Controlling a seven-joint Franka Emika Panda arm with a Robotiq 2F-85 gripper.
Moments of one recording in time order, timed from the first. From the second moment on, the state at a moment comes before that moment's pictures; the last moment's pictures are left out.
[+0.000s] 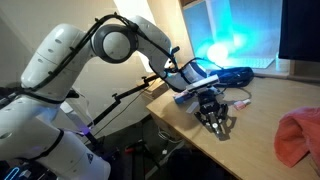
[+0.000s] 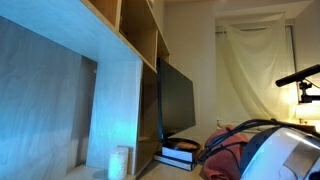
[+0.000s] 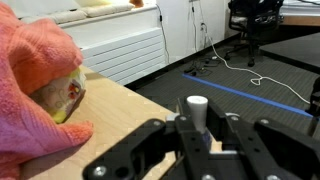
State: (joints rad) arm 0.24 1.04 0.15 -1.52 -1.00 1.30 -0.31
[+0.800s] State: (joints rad) arm 0.24 1.05 0.15 -1.51 -1.00 1.30 -0.31
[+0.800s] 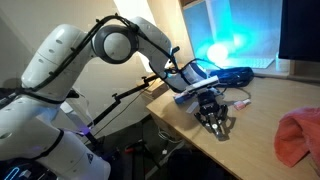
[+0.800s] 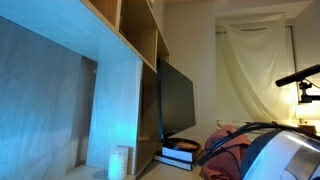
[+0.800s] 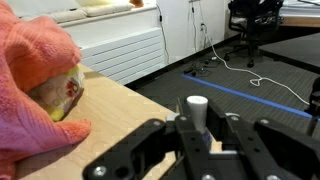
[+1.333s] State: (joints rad) arm 0.25 1.12 0.15 -1.44 -1.00 1.28 -0.31
